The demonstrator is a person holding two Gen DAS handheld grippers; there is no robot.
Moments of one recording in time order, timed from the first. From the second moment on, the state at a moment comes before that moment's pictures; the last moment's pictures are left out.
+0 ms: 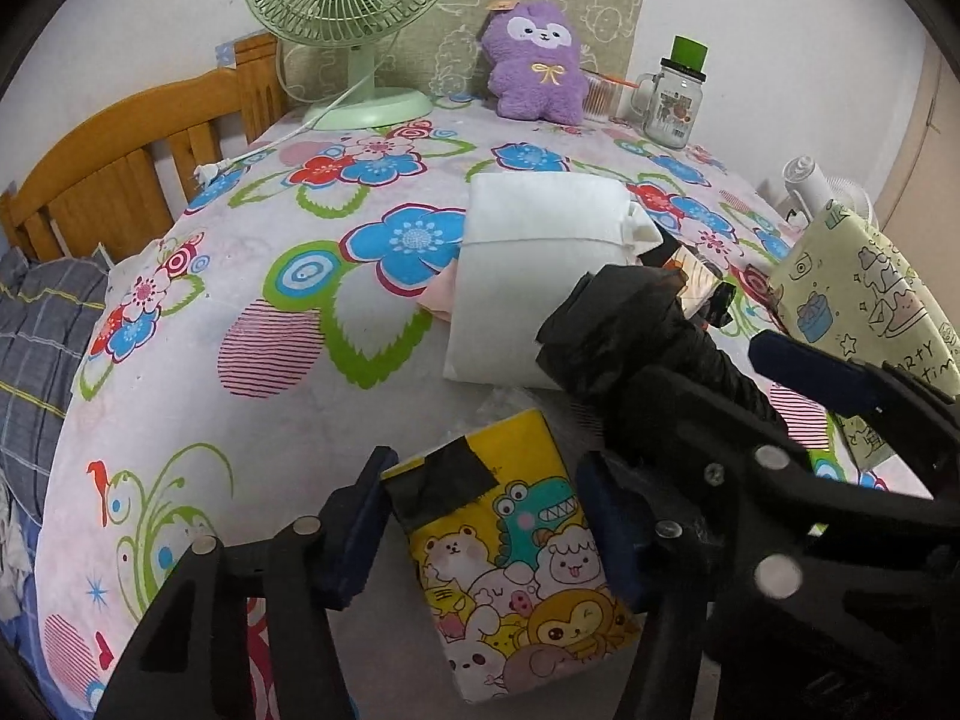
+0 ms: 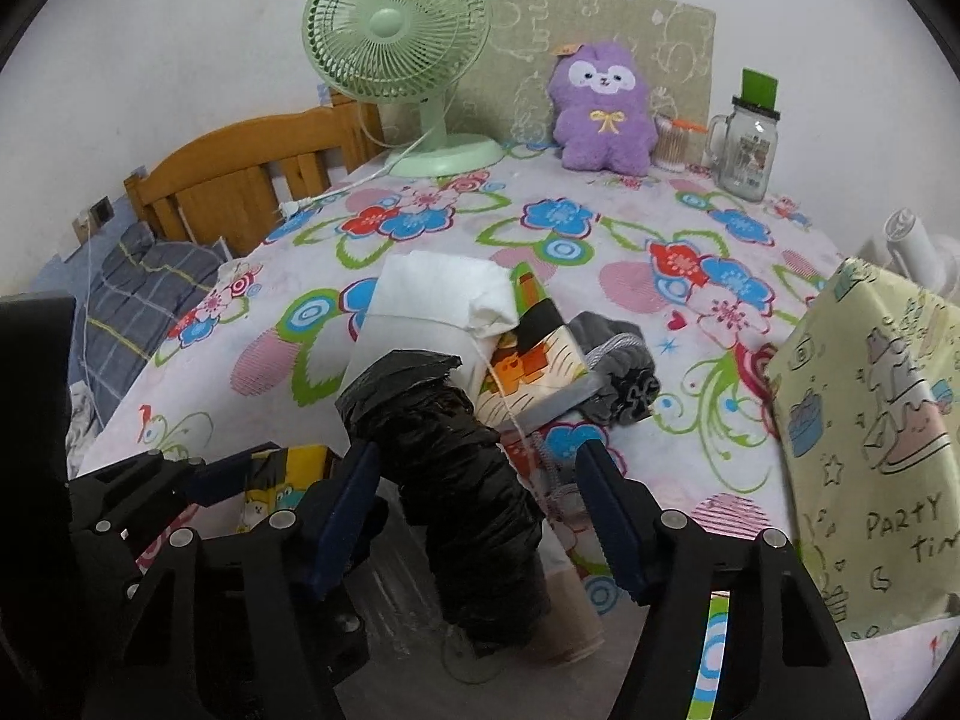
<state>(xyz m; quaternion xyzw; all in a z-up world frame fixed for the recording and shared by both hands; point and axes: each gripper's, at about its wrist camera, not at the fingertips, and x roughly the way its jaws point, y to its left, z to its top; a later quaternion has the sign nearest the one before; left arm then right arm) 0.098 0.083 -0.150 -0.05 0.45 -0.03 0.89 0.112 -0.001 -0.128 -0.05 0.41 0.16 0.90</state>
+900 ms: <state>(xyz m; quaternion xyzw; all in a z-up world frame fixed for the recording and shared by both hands) 0.093 0.086 -0.147 -0.03 0.44 -0.03 0.90 0.116 0.011 -0.138 -0.05 0.43 0.17 0.88</state>
